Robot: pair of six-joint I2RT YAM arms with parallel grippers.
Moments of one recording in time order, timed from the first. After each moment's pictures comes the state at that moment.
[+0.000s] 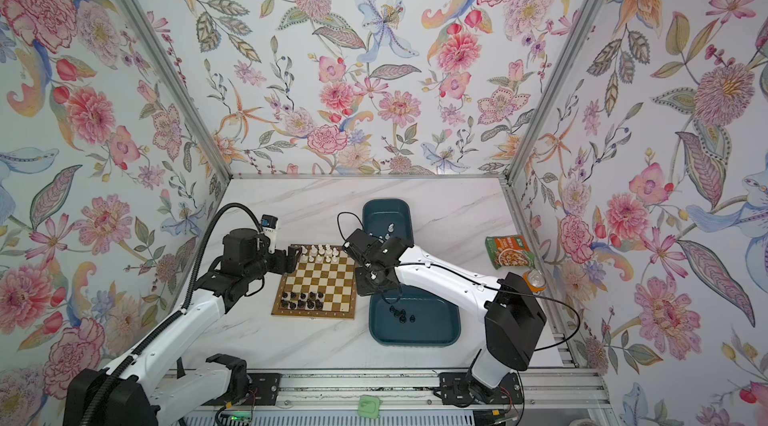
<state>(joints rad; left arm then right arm) -0.20 1.08 0.67 -0.22 0.11 -0.07 0.96 1.64 1.33 -0.95 0.03 0.69</state>
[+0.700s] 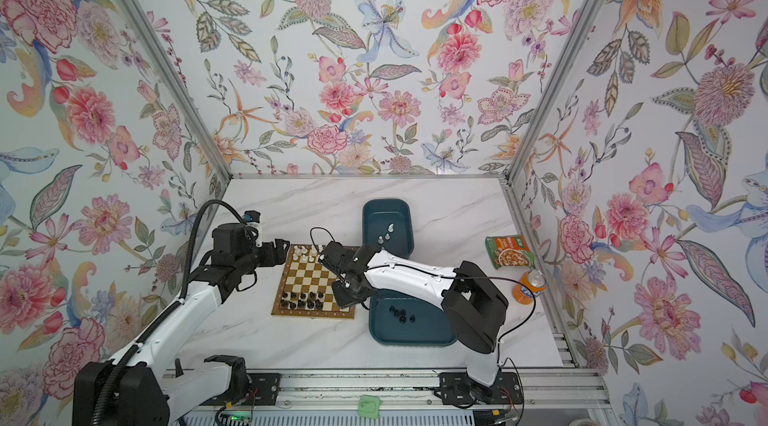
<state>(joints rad) -0.10 1.12 0.70 -0.26 0.13 -0.17 1.05 1.85 1.41 -0.87 -0.05 0.60</state>
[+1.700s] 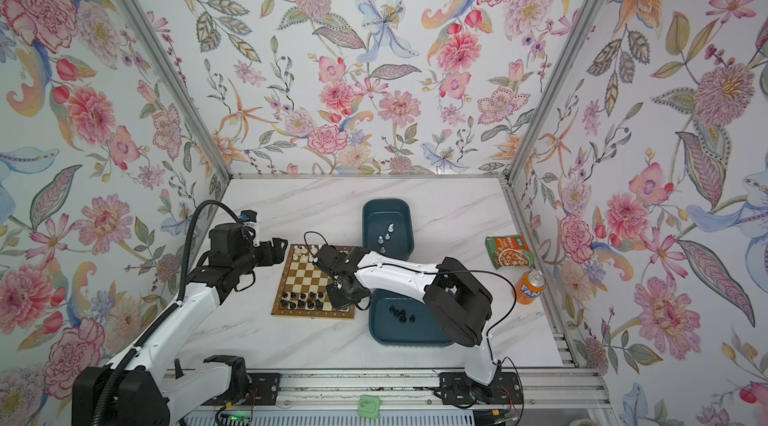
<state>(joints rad) -0.09 1.10 0.70 -0.26 0.14 -0.18 1.06 1.94 1.45 -0.84 -0.07 0.57</state>
